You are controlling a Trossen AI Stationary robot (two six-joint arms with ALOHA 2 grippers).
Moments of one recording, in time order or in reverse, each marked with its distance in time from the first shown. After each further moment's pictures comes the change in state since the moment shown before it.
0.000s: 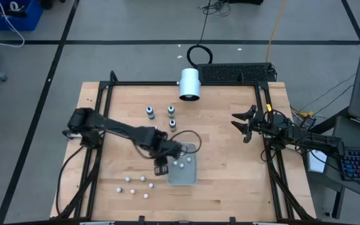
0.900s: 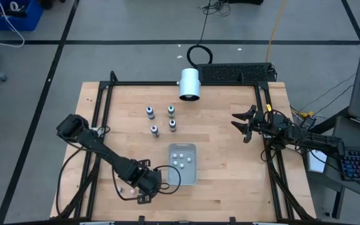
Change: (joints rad) left arm -0.330 -0.035 -0.319 0.390 -0.082 -0.218; right arm 0.000 0.000 0.000 0.000 0.000 0.000
